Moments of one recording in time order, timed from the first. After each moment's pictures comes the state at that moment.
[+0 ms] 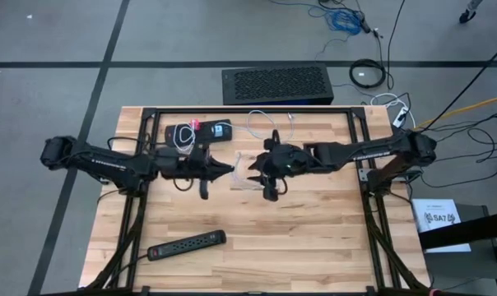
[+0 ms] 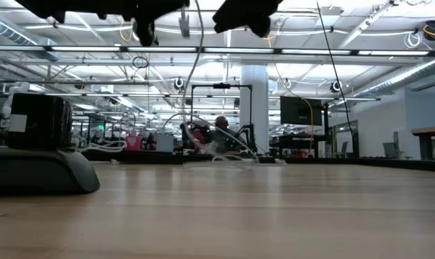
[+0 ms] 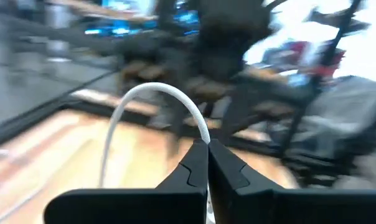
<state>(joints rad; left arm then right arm) -0.04 1.06 0.57 0.53 0.03 -0.25 0.06 1.56 1.30 -0.32 0.04 0.05</state>
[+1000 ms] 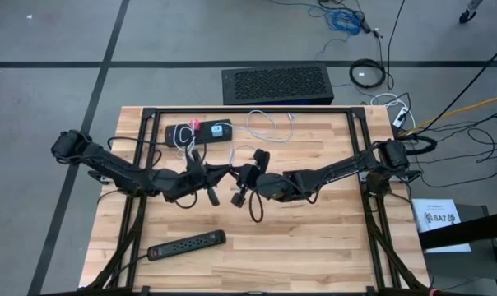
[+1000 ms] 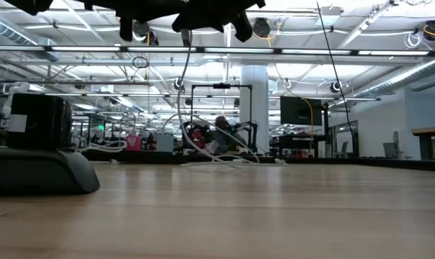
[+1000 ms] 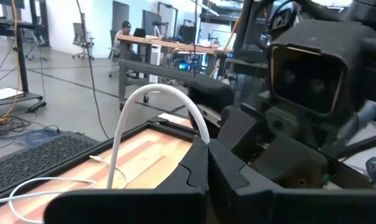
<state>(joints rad) -0.31 1.21 0.56 0.75 -0.71 -0.09 0.21 1.82 1.30 0.24 0.68 0.14</state>
